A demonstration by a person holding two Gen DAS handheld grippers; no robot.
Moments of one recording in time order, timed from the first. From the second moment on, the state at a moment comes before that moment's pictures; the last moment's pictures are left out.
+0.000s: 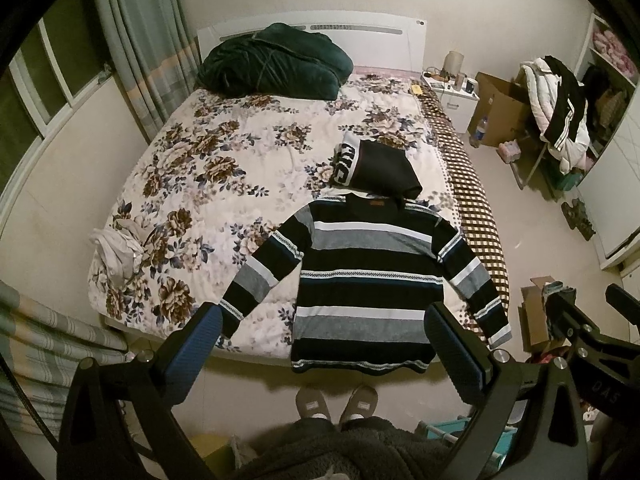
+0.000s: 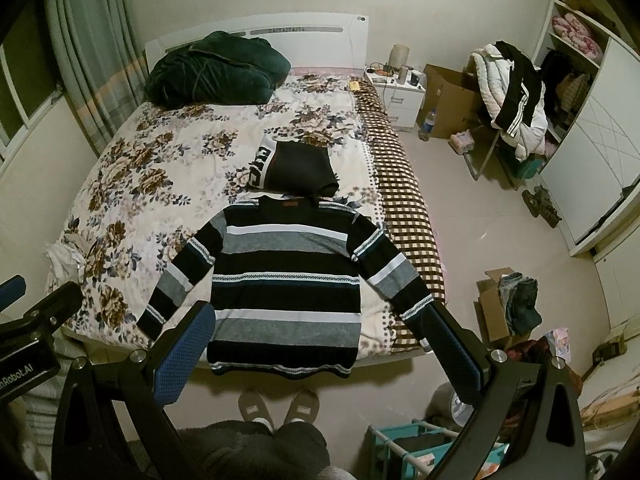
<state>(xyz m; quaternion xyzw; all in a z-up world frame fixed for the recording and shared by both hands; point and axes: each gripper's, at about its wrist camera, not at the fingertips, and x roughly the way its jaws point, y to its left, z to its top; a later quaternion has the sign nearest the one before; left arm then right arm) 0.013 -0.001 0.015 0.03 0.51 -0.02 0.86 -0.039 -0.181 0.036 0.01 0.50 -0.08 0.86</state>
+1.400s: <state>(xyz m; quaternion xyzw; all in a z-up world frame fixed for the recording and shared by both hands) 0.195 -0.106 -0.197 0.13 0.52 -0.02 0.84 0.032 -0.412 -0.295 0.36 0.51 -0.28 0.72</state>
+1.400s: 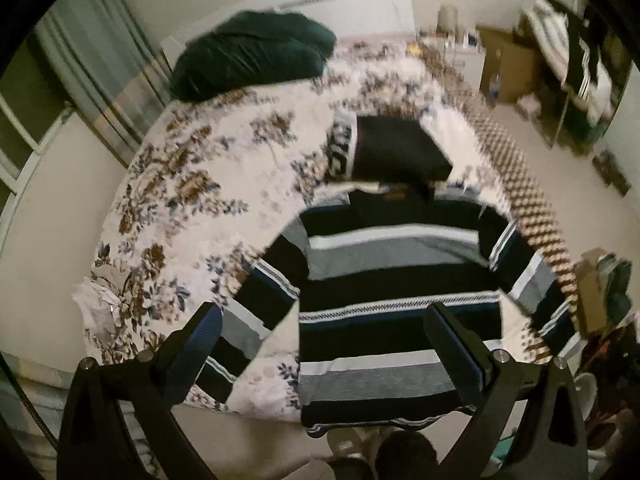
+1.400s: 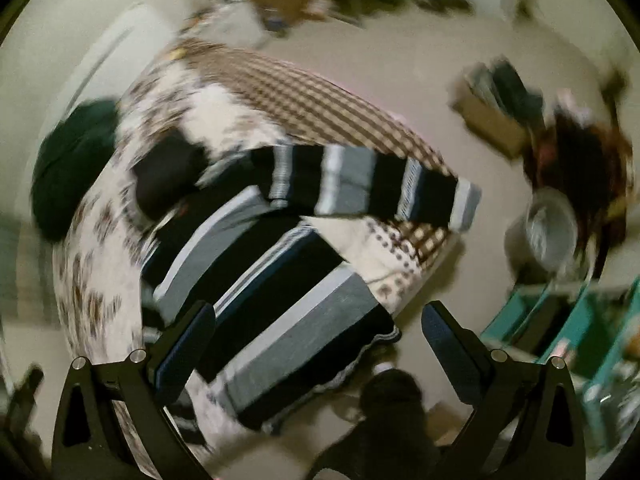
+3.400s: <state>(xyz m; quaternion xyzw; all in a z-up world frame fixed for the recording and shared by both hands) 0.283 -0.175 -0.507 0.12 0.62 -0.01 0.77 0.042 -0.580 -0.547 0.47 0.24 -0.39 0.76</state>
